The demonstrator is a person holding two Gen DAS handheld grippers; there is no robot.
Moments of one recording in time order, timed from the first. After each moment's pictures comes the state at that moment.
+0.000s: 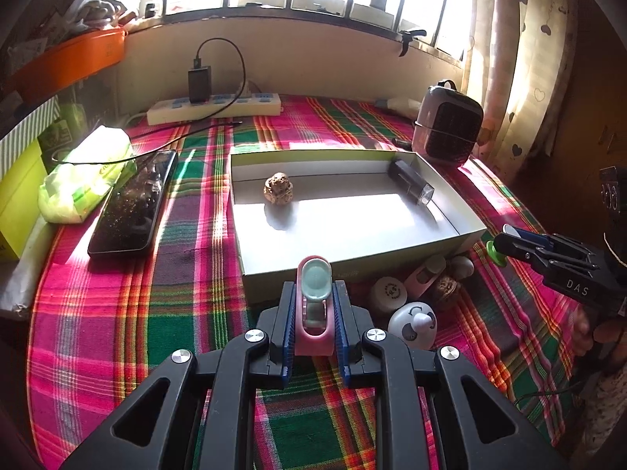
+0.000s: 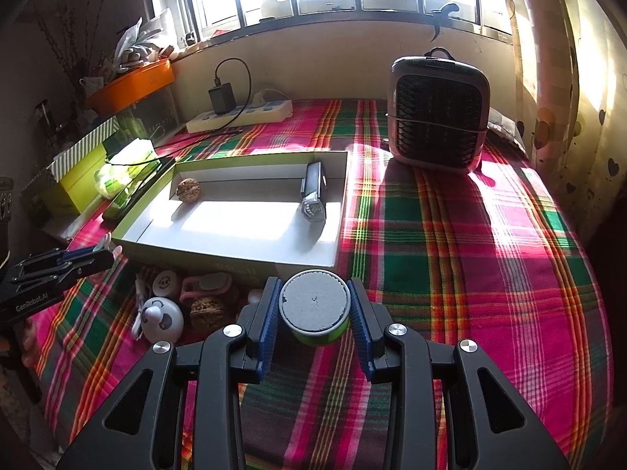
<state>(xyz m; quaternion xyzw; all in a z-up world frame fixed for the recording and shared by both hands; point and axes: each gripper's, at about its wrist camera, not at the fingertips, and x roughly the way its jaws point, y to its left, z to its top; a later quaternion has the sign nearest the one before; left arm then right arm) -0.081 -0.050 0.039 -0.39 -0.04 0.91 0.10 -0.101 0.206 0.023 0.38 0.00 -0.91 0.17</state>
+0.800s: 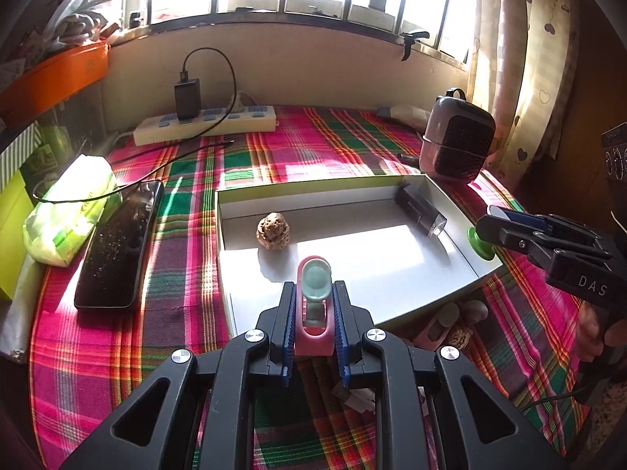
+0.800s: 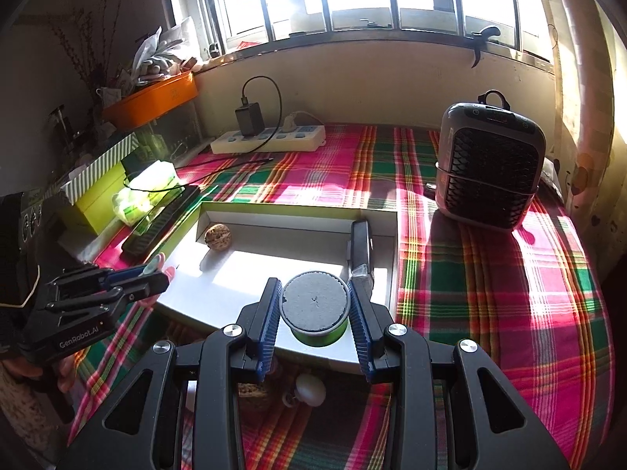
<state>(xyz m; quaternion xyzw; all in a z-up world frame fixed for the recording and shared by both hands) -0.126 -0.040 0.044 -0.39 -0.02 0.92 0.11 -0.145 0.165 0.046 0.36 0.01 -0.91 0.22</state>
